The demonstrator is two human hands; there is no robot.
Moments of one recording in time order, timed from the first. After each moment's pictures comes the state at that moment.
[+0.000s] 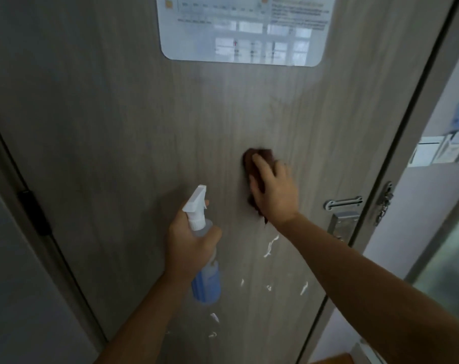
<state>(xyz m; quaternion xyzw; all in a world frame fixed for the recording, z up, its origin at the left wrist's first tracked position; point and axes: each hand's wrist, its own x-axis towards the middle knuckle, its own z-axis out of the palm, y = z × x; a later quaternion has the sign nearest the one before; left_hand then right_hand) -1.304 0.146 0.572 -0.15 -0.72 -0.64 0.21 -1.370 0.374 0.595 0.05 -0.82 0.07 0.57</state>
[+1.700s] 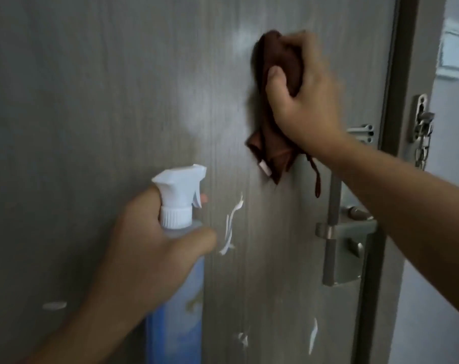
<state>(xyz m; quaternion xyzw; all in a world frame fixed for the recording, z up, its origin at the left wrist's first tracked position) -1.372 0.279 0.405 -0.28 -0.73 -0.58 0.24 -1.402 0.528 0.537 0.14 -0.72 0.18 0.66</state>
